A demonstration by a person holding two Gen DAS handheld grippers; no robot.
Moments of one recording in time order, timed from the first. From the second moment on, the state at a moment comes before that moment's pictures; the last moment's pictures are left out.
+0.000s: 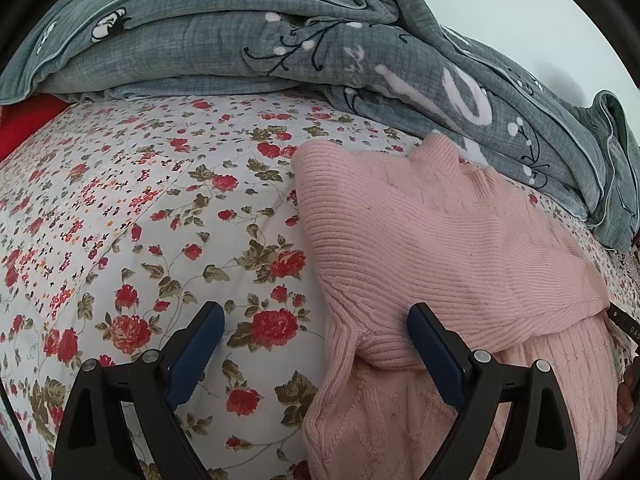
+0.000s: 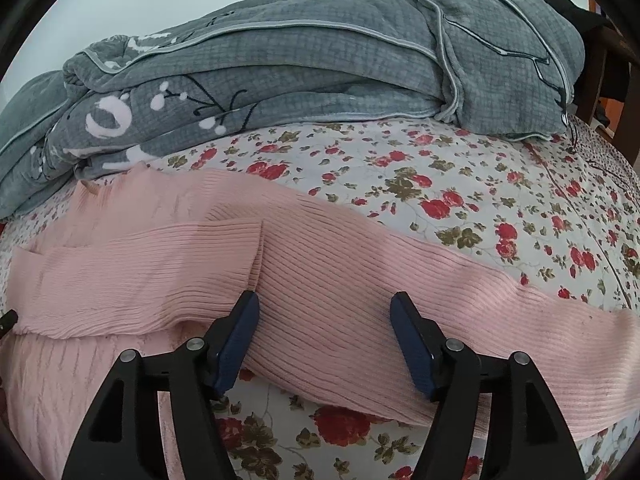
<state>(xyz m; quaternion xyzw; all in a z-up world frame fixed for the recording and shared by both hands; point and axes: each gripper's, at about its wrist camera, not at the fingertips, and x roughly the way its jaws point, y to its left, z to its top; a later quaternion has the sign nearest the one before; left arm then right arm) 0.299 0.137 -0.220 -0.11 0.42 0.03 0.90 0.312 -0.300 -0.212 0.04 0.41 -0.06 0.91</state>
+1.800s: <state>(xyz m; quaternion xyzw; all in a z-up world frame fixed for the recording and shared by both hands) 0.329 0.209 -0.234 -0.31 0.36 0.01 0.88 0.307 -0.308 -0.211 0.08 0.40 -0.05 0.91</state>
